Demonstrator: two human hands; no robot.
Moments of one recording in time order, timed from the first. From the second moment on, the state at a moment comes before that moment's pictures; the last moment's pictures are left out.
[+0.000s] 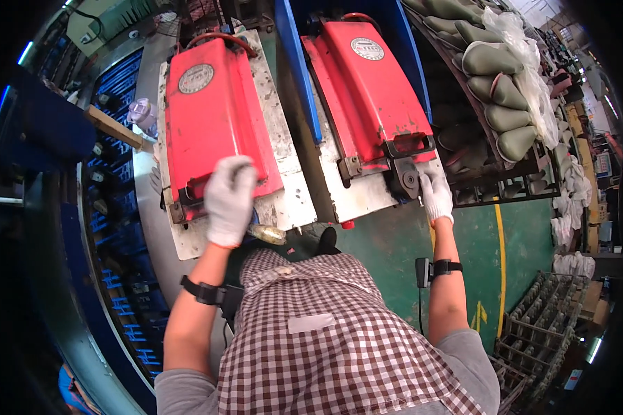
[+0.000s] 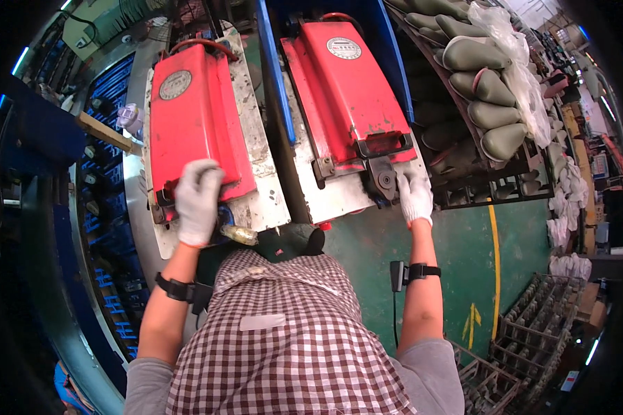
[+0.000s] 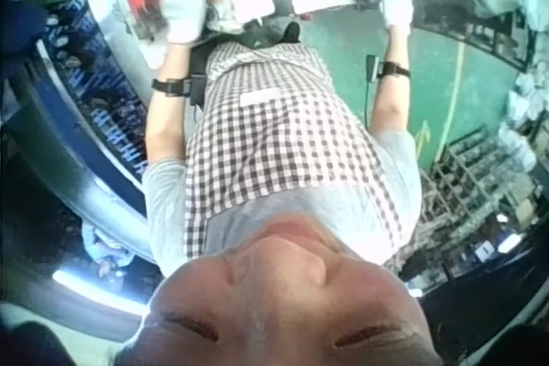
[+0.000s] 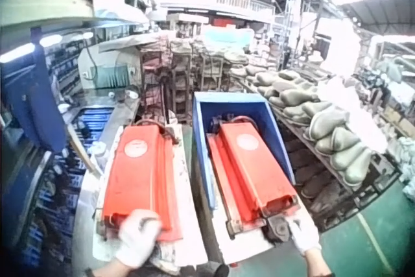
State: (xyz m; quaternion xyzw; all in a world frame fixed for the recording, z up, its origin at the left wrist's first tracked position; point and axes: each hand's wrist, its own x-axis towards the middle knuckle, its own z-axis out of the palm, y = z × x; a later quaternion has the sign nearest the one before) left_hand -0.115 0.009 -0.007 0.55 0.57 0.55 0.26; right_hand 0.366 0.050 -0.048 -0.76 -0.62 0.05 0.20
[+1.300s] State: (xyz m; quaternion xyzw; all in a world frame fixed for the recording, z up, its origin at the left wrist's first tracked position) left_hand 0.002 0.145 0.131 0.68 0.36 0.56 0.32; right_hand 0.314 0.185 -0.036 -0.49 -0.31 0.71 0.41
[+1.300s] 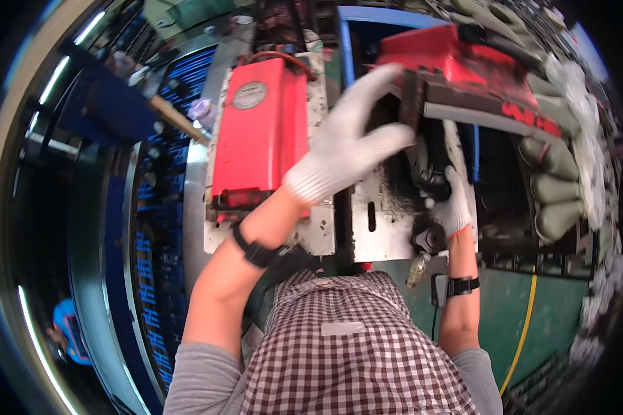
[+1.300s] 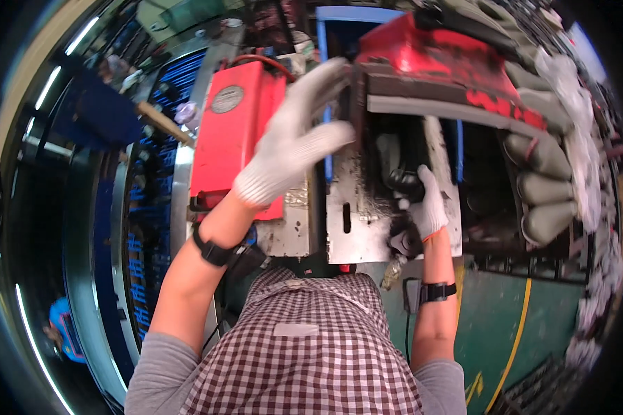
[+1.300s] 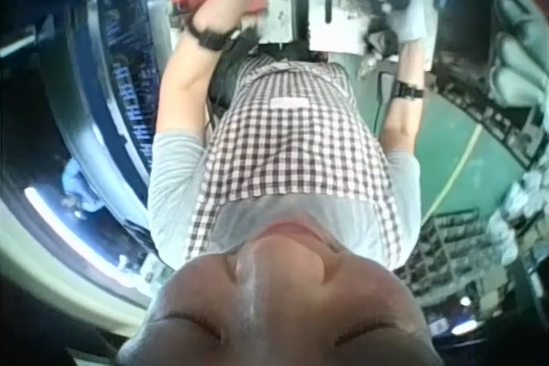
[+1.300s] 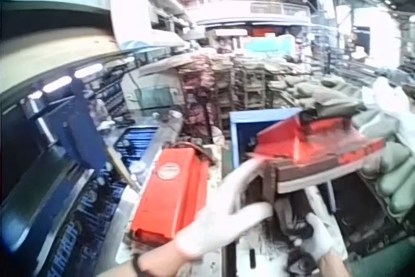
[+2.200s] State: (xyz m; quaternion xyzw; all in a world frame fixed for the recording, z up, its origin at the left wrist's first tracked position) left_hand -0.245 -0.234 -0.075 -0.19 0.62 0.71 0.27; right_hand 0.044 0.025 -0.021 -0.14 -0.93 0.31 0.13
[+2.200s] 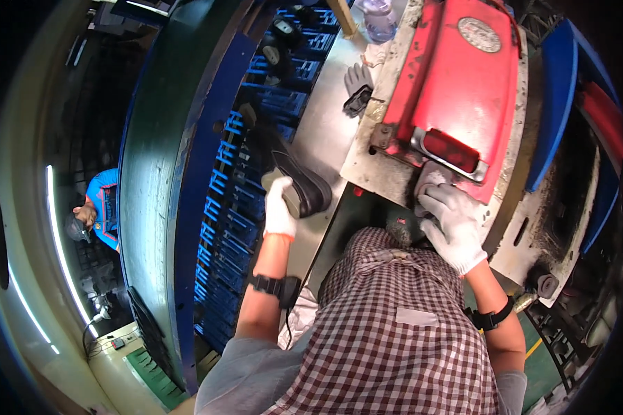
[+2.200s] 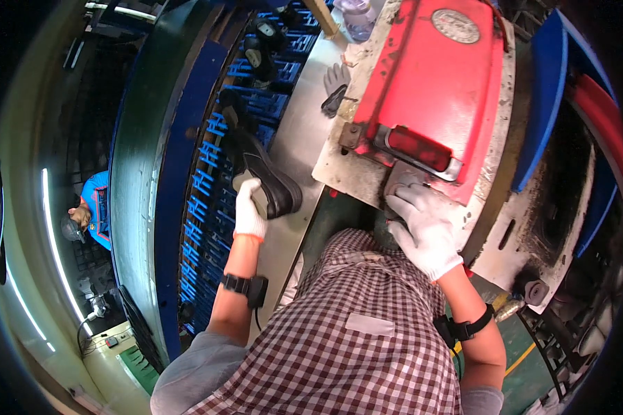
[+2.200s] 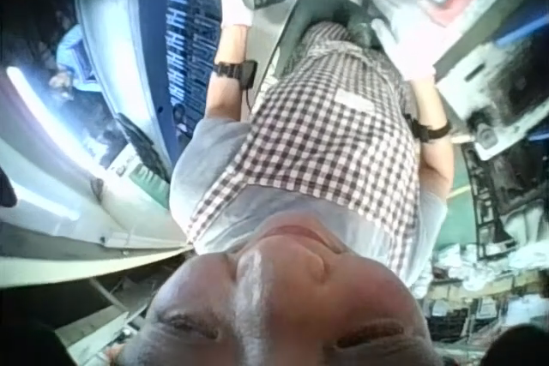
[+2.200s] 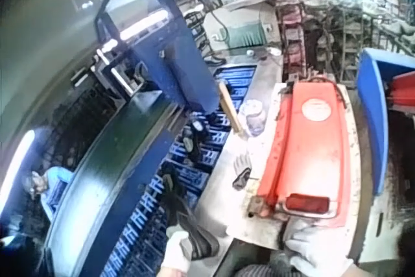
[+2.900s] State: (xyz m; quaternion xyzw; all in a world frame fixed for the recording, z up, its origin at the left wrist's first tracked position) left_hand -0.542 -0.341 -0.262 -0.01 0.91 0.41 0.09; right_hand 0.037 0.004 -0.050 -0.20 -0.95 0.15 0.18
